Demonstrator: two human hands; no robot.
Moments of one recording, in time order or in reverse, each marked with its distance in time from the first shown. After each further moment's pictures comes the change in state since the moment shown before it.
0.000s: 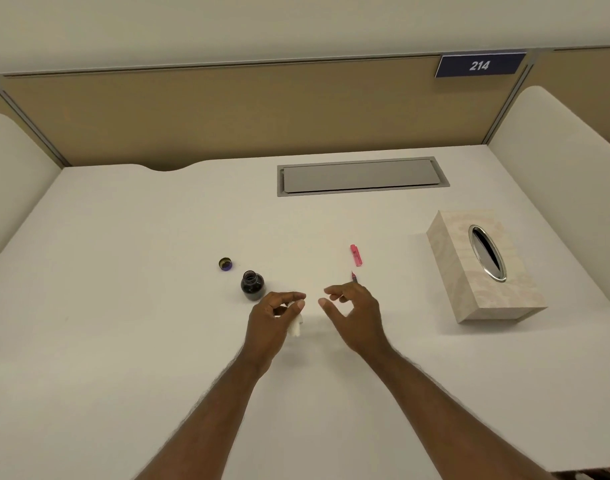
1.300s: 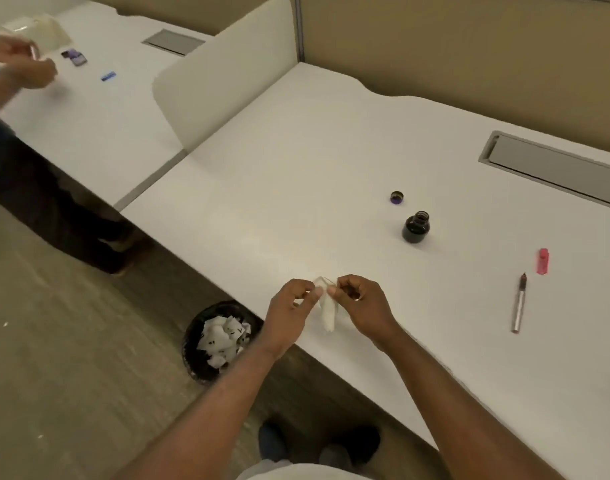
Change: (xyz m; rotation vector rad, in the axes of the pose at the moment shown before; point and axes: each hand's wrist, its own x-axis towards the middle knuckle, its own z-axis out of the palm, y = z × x) left_hand -0.174 -0.065 -0.119 0.042 0.493 -0.189; right_hand -0.107 -0.088 0.123 0.230 -0.904 0.045
